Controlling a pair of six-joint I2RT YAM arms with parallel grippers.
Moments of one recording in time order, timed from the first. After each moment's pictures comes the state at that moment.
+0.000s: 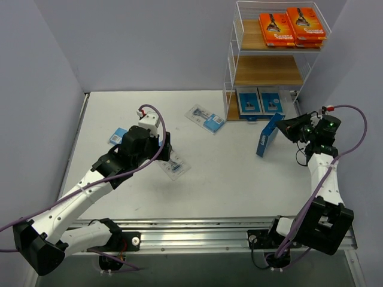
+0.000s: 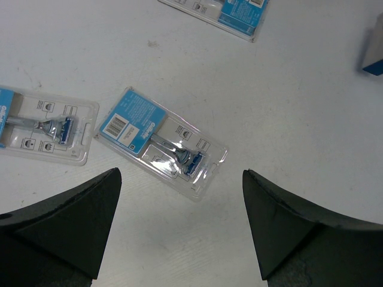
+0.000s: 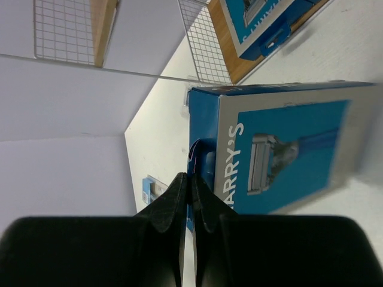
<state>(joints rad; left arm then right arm) -0.69 1.08 1.02 -0.43 -0.26 -0.30 -0.40 1.23 0.89 -0.09 -0.64 0.89</state>
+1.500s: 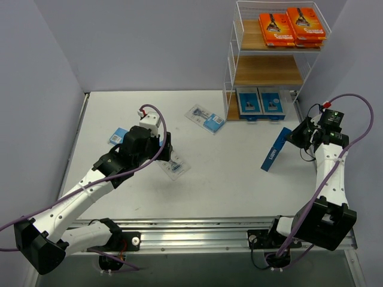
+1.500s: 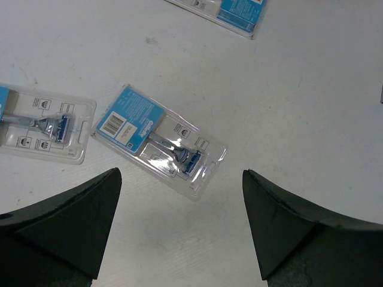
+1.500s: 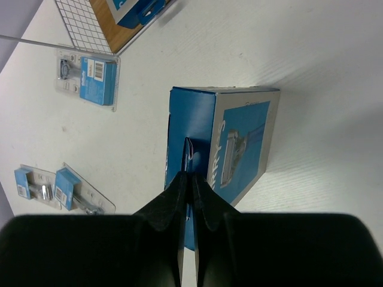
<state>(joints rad) -0.69 1.09 1.02 -0.43 -0.25 -0.30 -0.39 1.27 1.15 -0.70 -0.37 0.42</state>
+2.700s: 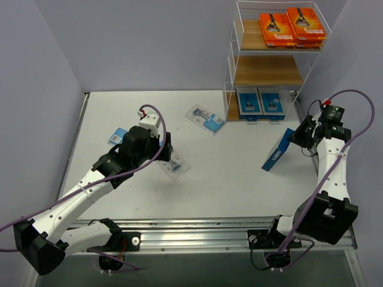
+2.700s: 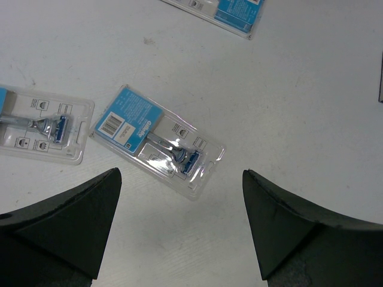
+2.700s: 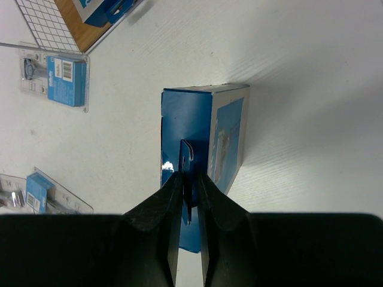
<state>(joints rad) -0.69 1.09 1.02 -0.43 -0.24 -0.30 -0.39 1.32 1.23 -0.79 -0.28 0.36</state>
